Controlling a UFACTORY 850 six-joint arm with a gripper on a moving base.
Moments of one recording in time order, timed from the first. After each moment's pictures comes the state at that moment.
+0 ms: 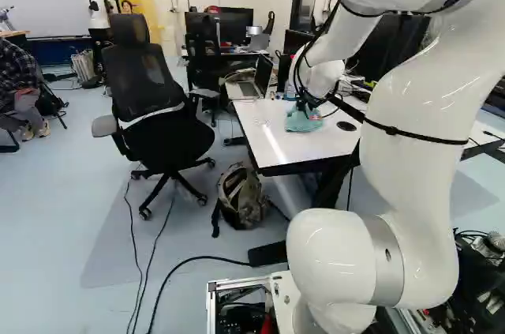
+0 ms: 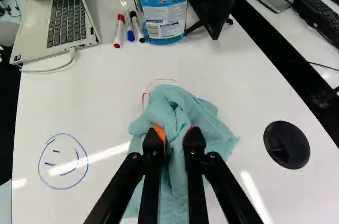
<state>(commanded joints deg) -14.9 -10.7 -49.5 0.0 4.9 0.0</state>
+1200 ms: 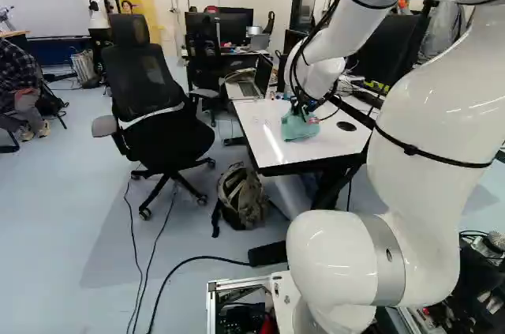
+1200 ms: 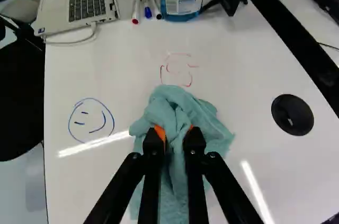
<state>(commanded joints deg) -12.1 -5.9 -45.9 1.2 2.9 0.0</state>
